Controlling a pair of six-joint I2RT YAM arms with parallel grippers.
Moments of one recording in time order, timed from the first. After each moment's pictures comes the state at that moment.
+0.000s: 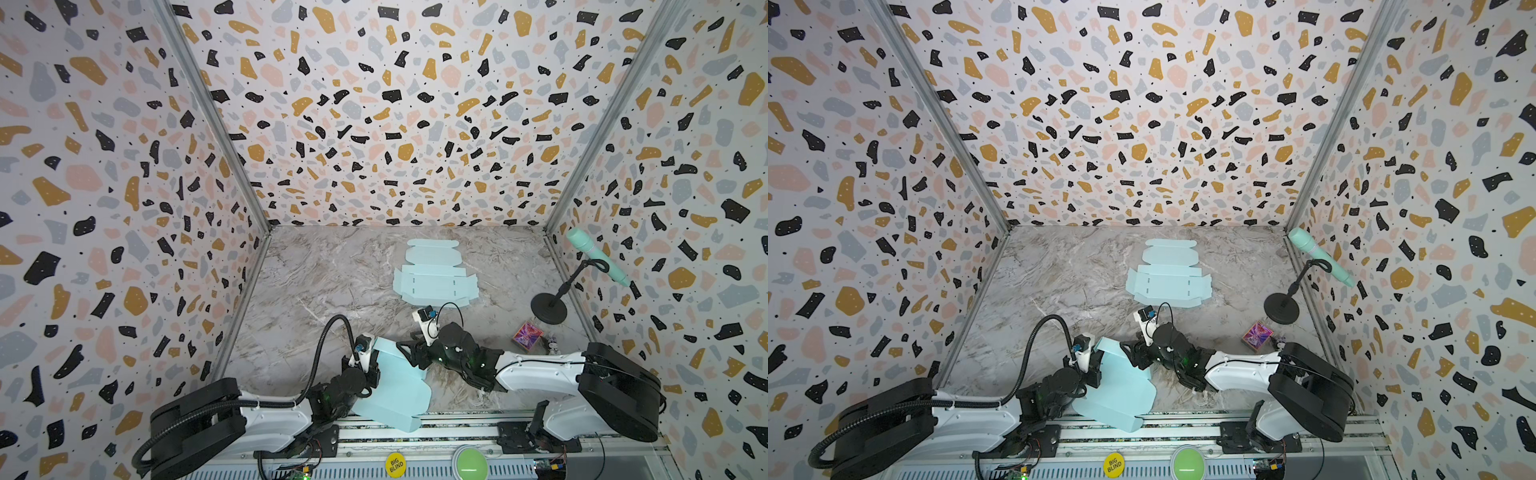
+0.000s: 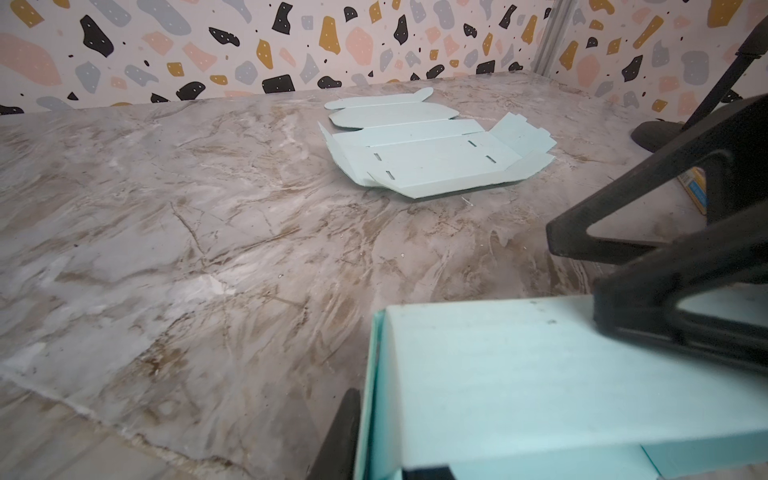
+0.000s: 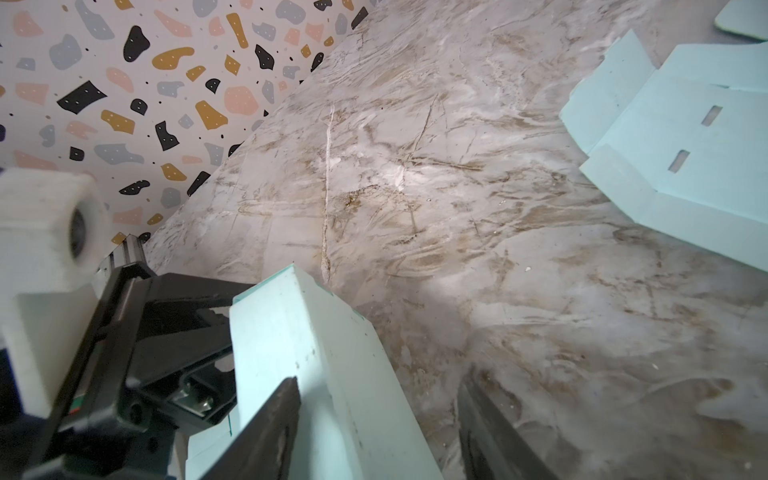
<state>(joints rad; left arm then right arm) -1.09 1.12 0.01 0.73 -0.60 -0.31 1.04 1.42 0.53 0.46 -0.01 0.46</state>
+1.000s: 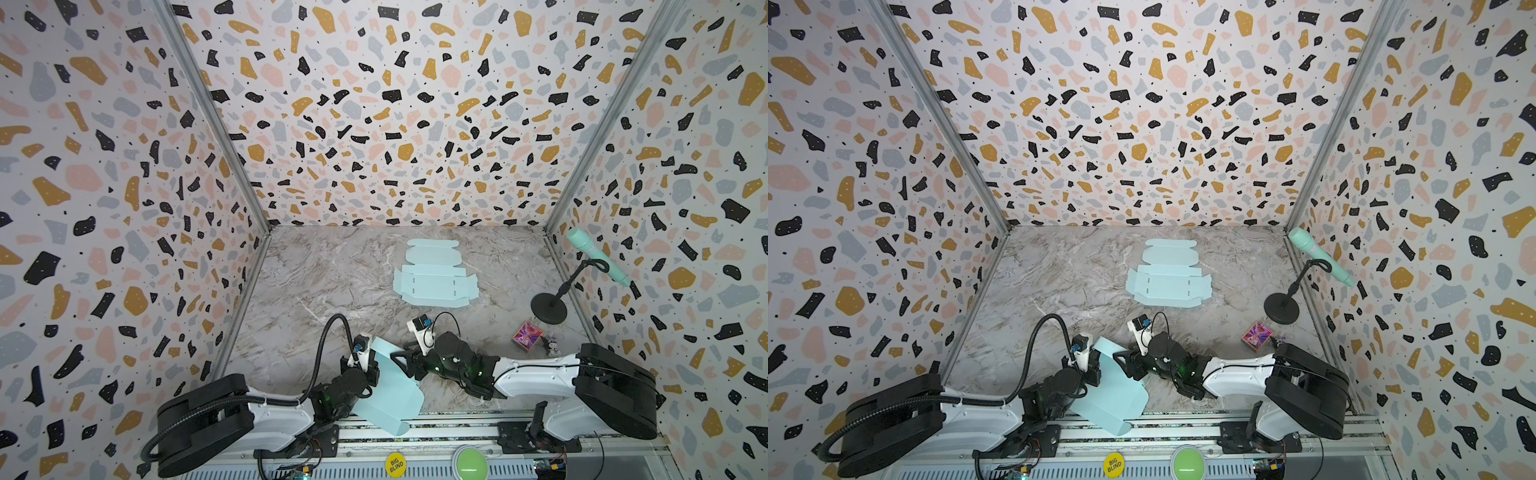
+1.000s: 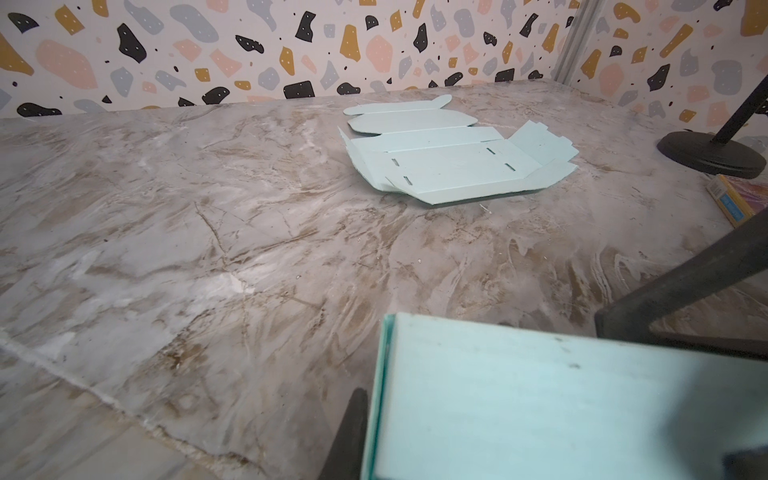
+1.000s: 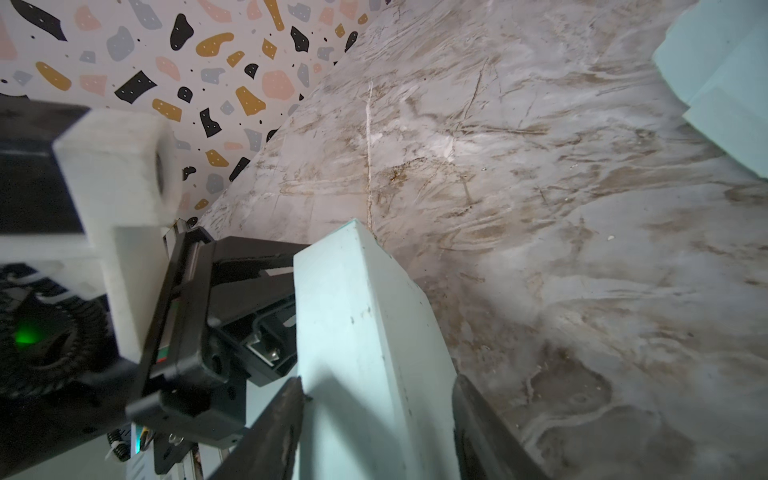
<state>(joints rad) -1.09 1.18 0.01 0.80 -0.66 -0.33 1.11 1.44 0.50 0.51 -0.03 0.54</state>
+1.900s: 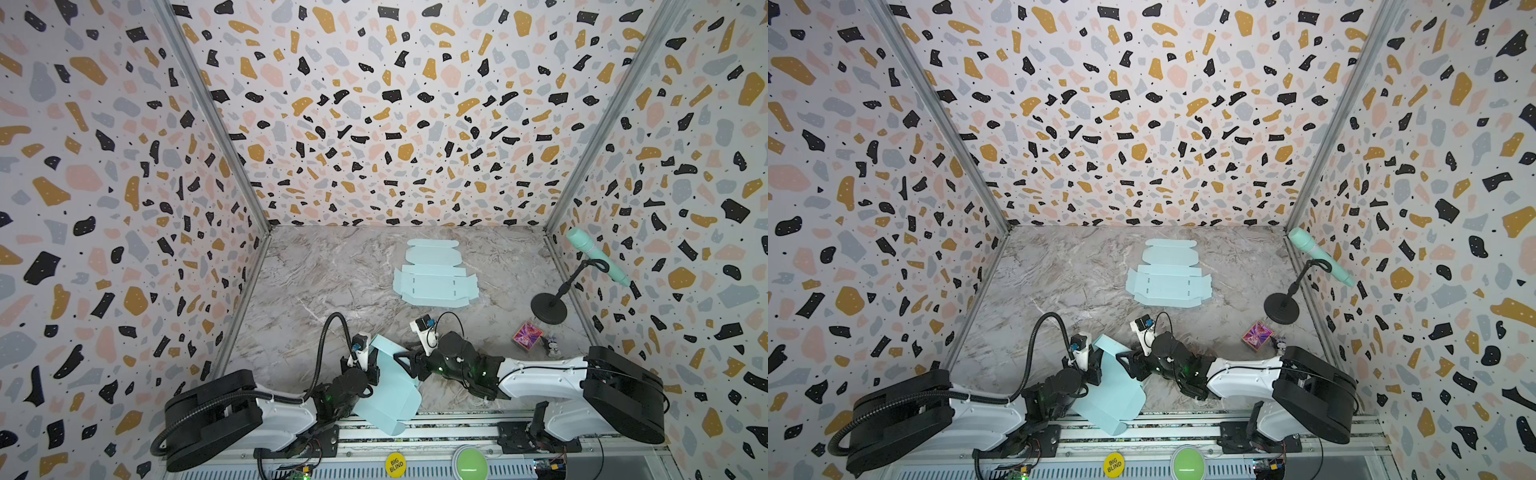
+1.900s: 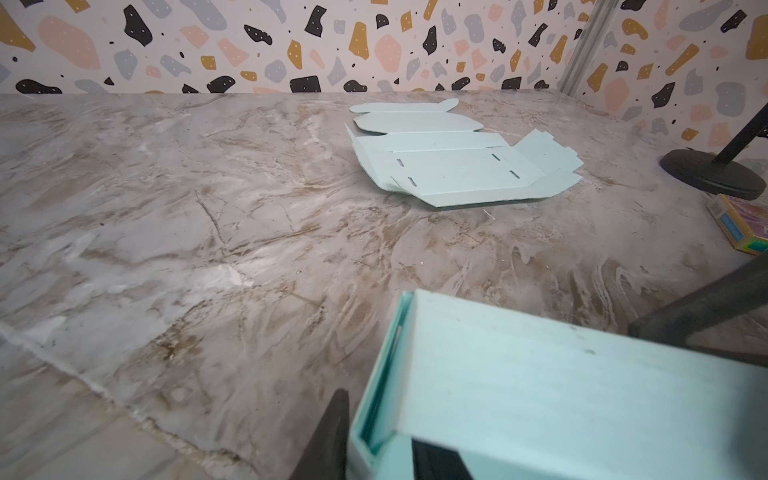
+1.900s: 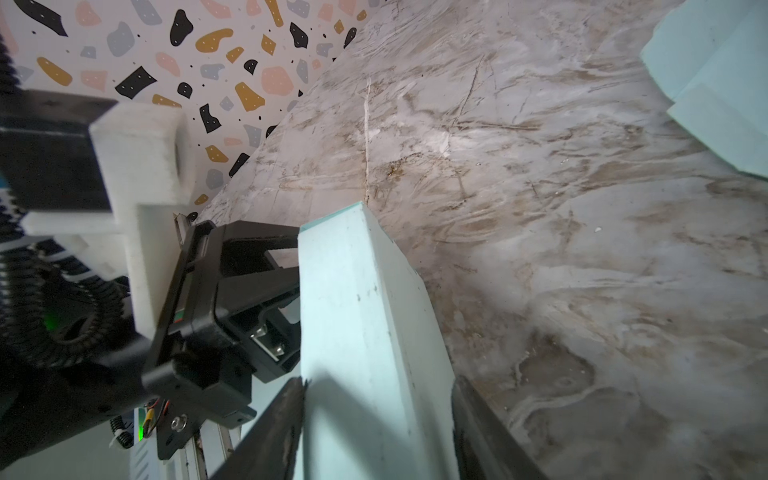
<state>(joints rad) -1.09 1.21 0.01 0.82 -0.67 -0.38 1.09 1.39 0.49 0.48 -0.03 0.53</state>
